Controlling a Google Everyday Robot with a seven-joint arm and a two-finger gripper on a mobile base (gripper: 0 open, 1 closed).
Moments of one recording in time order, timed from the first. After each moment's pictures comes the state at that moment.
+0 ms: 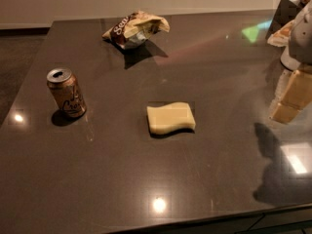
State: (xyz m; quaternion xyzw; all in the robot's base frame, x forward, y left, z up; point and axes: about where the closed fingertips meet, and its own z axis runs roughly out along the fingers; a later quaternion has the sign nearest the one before) arm 0.439 -0.213 0.987 -0.60 0.78 -0.05 0.18
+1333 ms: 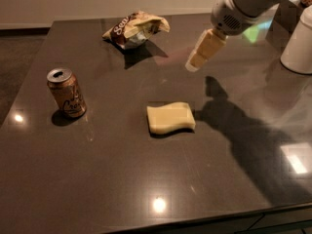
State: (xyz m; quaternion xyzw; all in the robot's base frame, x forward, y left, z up) arm 0.617 -0.118 0.975 -0.54 0.78 0.00 0.32
